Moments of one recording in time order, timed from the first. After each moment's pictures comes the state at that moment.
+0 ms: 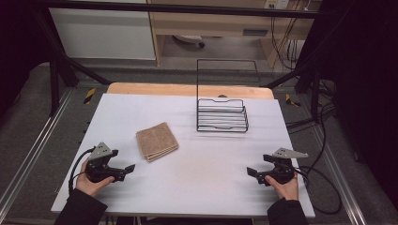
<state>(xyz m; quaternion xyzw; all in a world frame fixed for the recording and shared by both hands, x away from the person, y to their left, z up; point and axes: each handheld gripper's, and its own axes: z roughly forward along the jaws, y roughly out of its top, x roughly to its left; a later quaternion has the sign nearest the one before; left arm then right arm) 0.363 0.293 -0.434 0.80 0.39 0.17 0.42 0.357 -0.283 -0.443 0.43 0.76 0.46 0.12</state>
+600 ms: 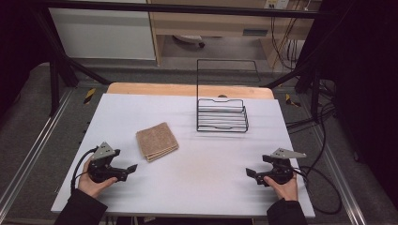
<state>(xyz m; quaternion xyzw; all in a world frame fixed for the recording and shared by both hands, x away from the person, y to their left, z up) 0.363 0.285 -0.432 0.81 0.39 0.17 0.41 0.357 -0.280 -0.444 0.43 0.77 0.46 0.12</state>
